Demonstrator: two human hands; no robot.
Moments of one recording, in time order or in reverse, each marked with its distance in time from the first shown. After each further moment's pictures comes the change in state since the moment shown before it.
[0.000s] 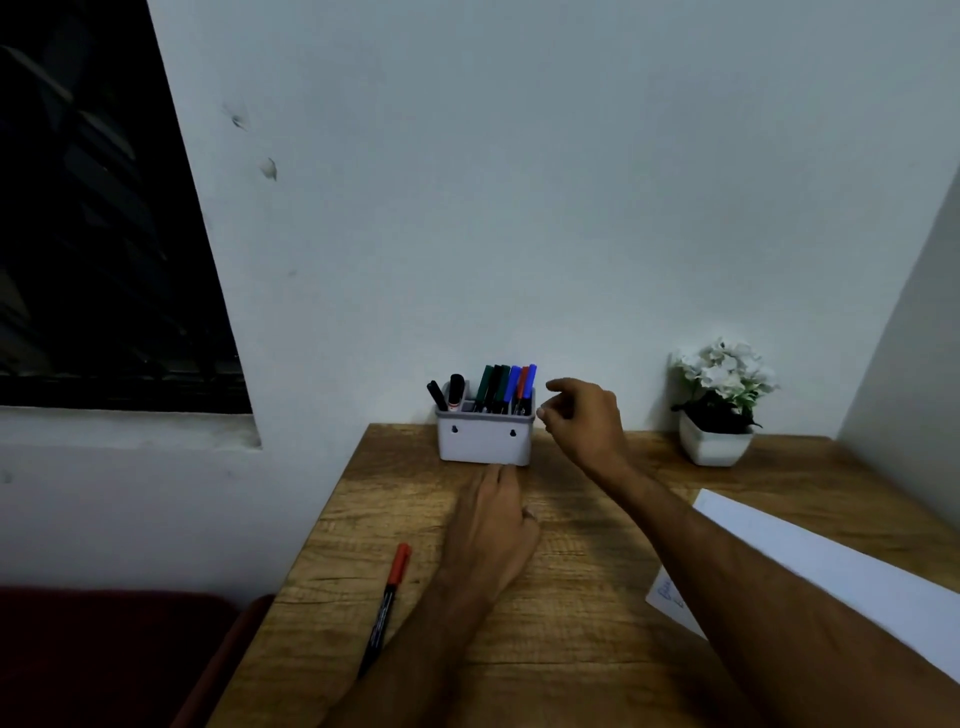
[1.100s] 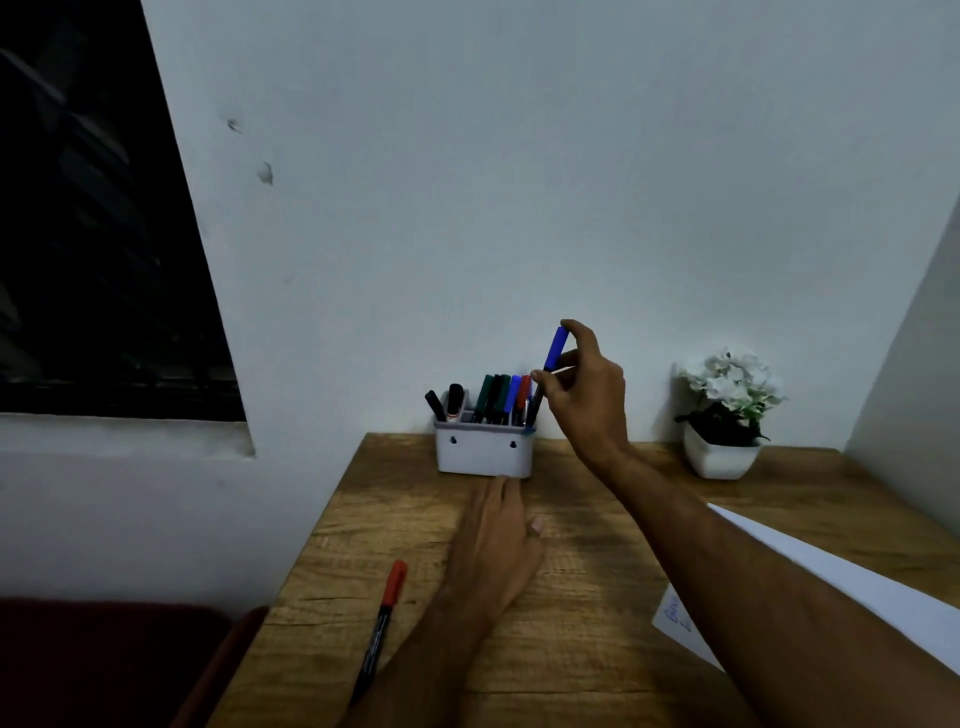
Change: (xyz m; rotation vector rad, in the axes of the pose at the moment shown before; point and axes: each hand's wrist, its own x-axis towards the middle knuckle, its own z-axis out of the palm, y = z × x) left_hand 0.005 -0.002 0.010 -0.010 -0.054 0.007; right_hand 0.024 -0.025 -0.009 0.144 0.217 -0.145
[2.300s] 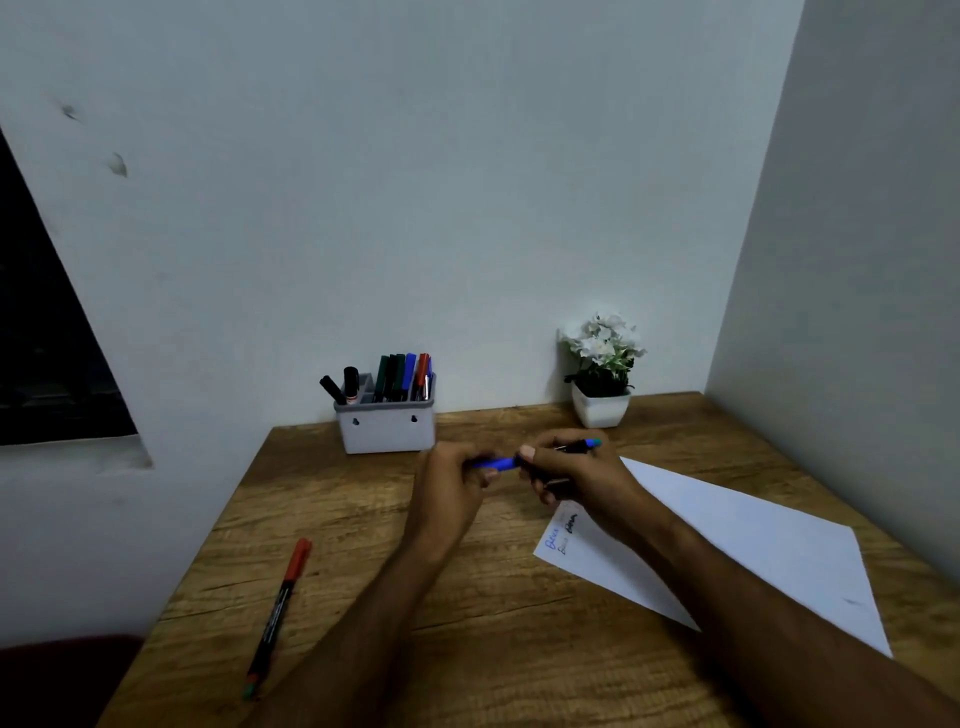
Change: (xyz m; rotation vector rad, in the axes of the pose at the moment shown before) left_hand -0.008 0.062 0.005 -0.482 0.200 0.155; right_hand -0.114 0.051 -0.132 0.694 -0.410 0.504
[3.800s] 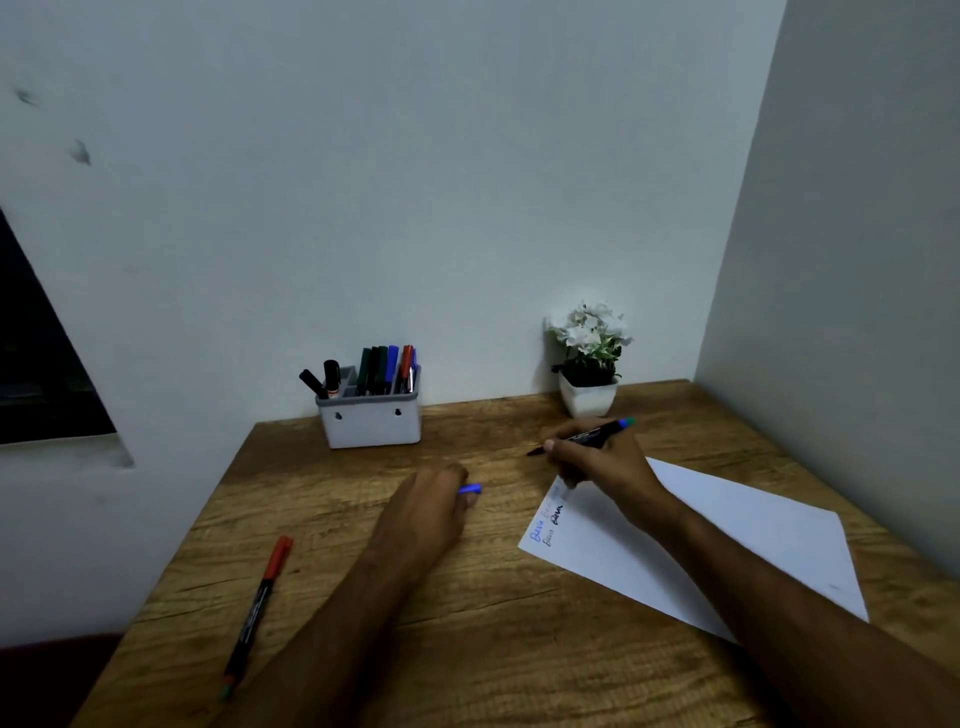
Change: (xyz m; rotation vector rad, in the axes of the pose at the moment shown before) left_hand -0.005 -0.031 0.004 0.536 -0.320 0.059; right_hand -0.002 0.009 -0.037 -0.181 0.209 -0.053
